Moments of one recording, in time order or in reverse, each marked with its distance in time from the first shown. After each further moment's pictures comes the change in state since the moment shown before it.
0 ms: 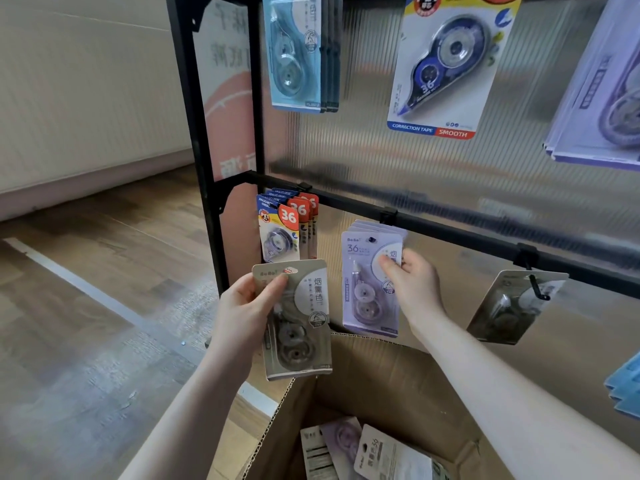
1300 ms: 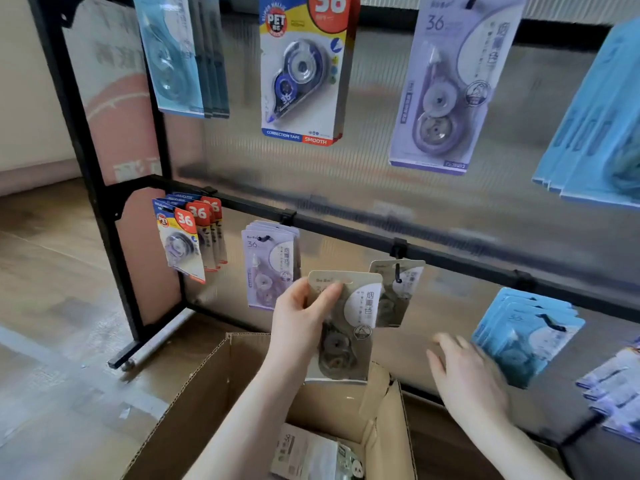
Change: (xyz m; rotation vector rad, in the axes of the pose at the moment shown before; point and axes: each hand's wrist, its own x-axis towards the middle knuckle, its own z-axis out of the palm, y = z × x) left_hand -0.071 -0.017 0.168 0.034 -0.272 0.054; right_hand -0.089 0.067 -0.209 -1.244 0.061 -0.042
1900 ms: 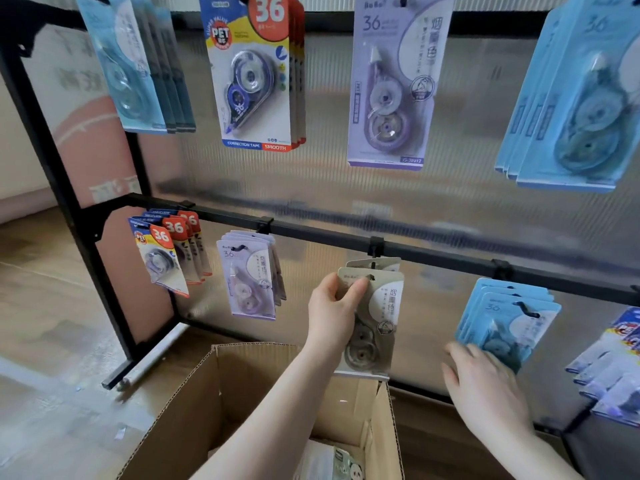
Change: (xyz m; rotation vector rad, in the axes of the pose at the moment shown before) left_hand 0.020 -0.017 0.072 0.081 -0.078 -0.052; right_hand -0.012 0.039 0.003 -0.051 -0.022 -0.018
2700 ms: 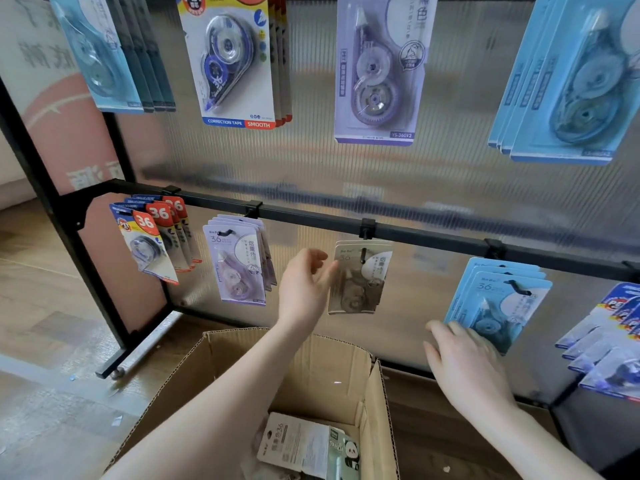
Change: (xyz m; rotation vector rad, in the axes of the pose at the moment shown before) left_hand 0.030 -0.020 -0.022 0.417 0.025 0.195; right_hand 0.001 -0.006 0.000 0.050 -0.017 -0.025
